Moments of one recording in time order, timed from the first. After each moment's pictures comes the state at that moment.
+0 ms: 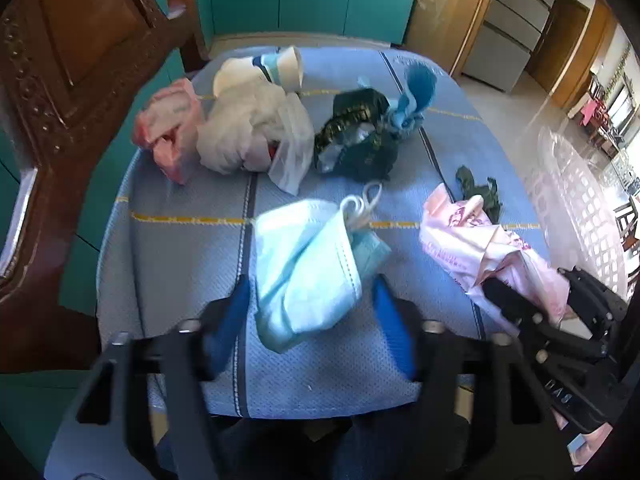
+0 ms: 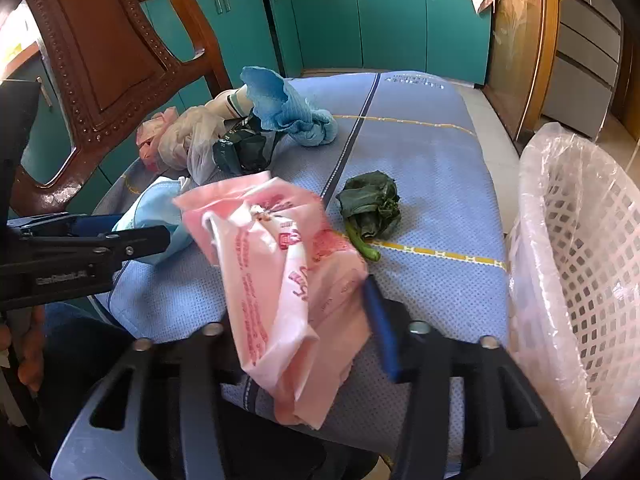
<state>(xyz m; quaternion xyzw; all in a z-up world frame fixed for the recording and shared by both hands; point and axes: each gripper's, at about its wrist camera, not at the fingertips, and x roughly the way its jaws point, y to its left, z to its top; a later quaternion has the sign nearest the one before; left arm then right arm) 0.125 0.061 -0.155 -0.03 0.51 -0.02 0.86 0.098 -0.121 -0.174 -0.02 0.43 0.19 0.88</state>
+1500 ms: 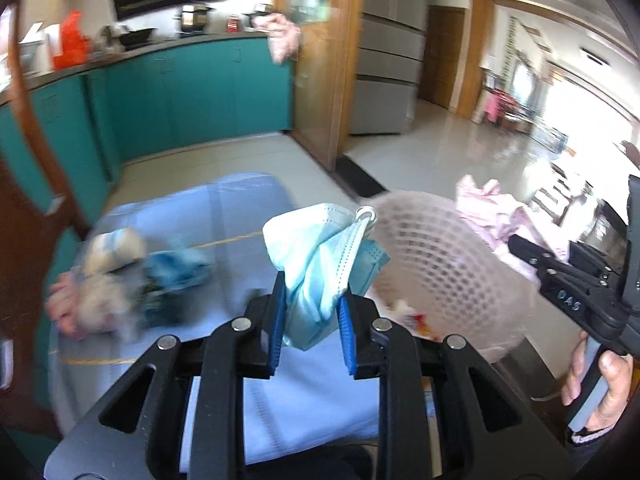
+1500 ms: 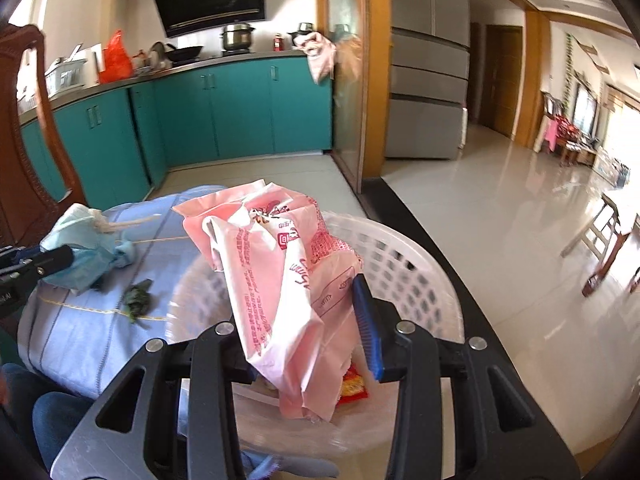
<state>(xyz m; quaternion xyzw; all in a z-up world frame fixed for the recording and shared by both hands) 0.100 -0.099 -0.058 0.04 0.34 -0.19 0.92 0.039 -0.324 -0.084 0.03 0.30 -0.05 0.95</state>
